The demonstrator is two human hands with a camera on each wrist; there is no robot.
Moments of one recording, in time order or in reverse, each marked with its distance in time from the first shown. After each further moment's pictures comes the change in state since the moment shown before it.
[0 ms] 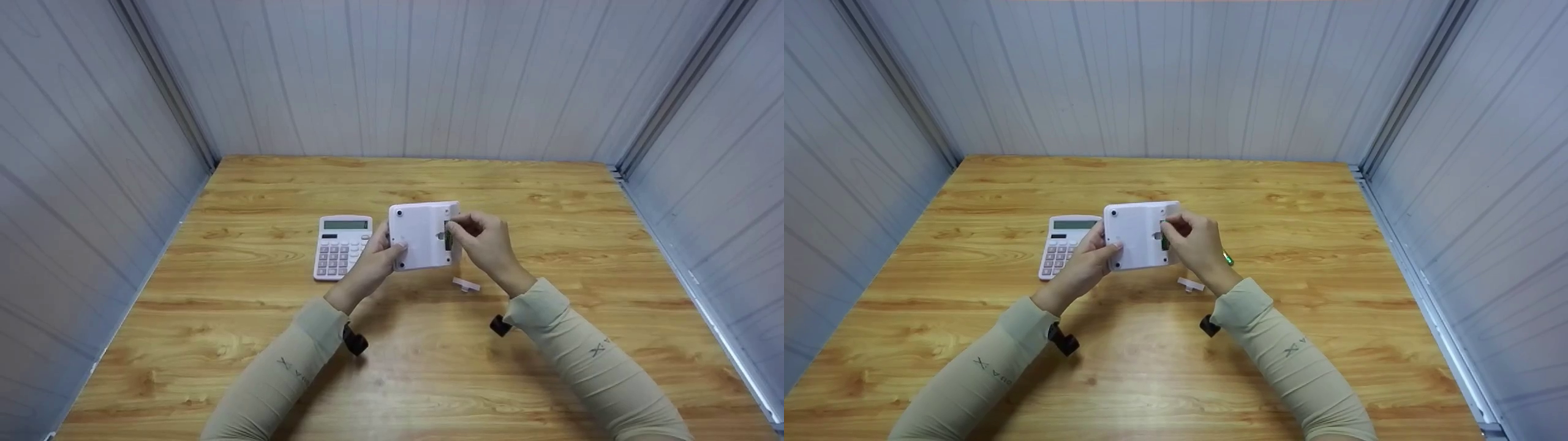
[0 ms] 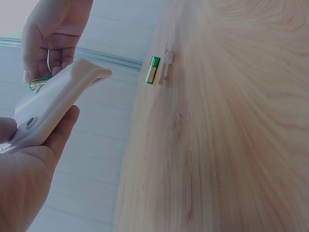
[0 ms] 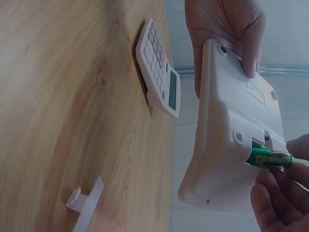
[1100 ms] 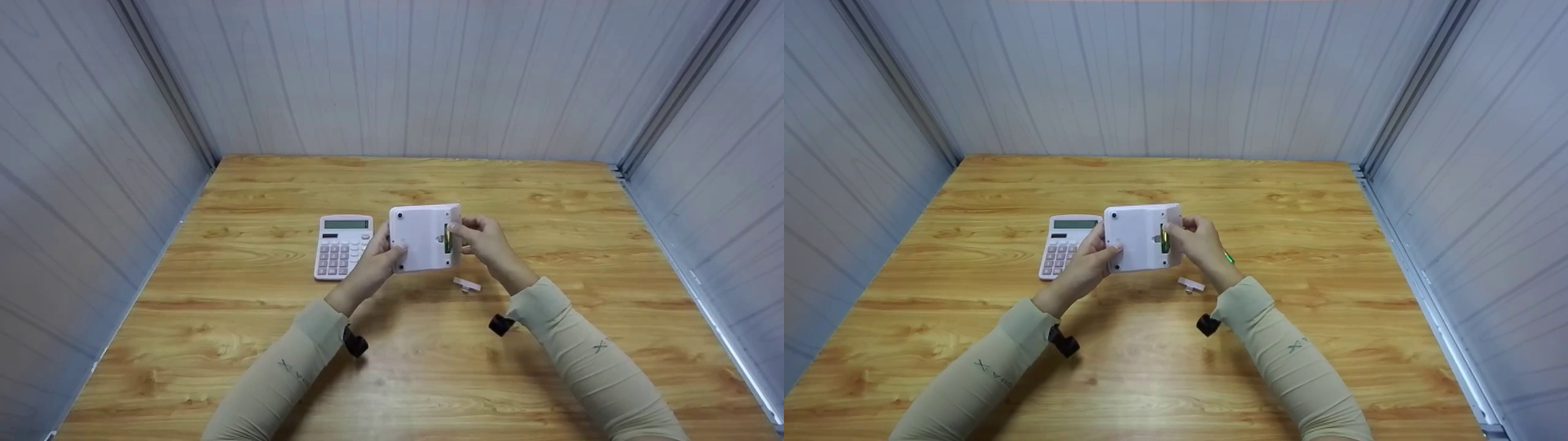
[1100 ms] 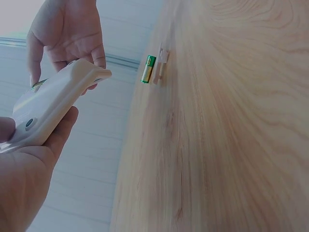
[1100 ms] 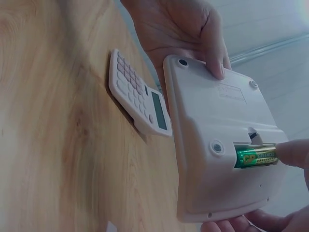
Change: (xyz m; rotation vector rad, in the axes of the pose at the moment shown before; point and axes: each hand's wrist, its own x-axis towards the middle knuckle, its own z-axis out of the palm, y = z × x) left_hand -0.002 -0.006 0.000 0.003 0.011 0.020; right_hand 0.012 0.006 -0.002 0.192 -0.147 0.518
